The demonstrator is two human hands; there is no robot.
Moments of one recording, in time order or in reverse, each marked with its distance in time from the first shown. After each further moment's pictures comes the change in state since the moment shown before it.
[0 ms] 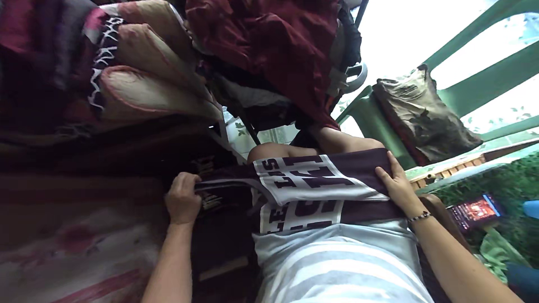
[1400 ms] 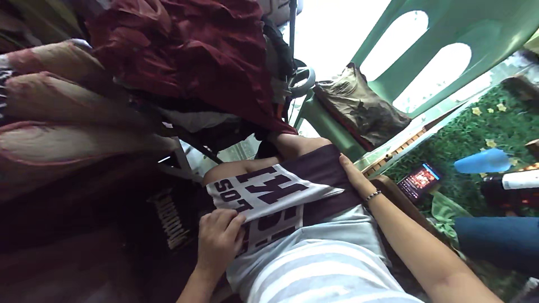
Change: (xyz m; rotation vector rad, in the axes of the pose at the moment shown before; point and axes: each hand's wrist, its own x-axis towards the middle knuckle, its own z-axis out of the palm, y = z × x) left_hand -0.007 0.180 0.004 -0.230 -0.064 0.497; right_hand 0.003 0.025 -0.007 0.290 -0.086 0.260
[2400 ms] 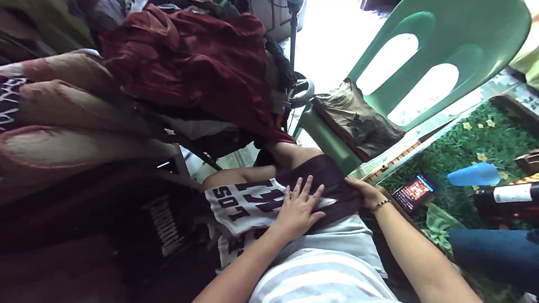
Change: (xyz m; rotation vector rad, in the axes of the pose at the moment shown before) left_hand 0.116 0.108 0.098 -0.355 -0.718 -0.005; right_hand -0.008 0.024 -0.039 0.752 -0.311 0.214
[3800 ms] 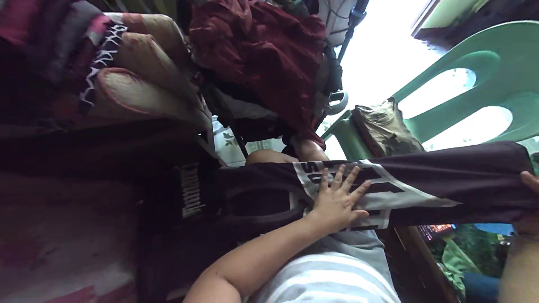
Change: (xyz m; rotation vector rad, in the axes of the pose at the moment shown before) left_hand 0.006 0.036 -0.035 0.040 0.133 -0.028; right_hand -0.129 -0.159 -0.051 -0.274 0.394 -0.750
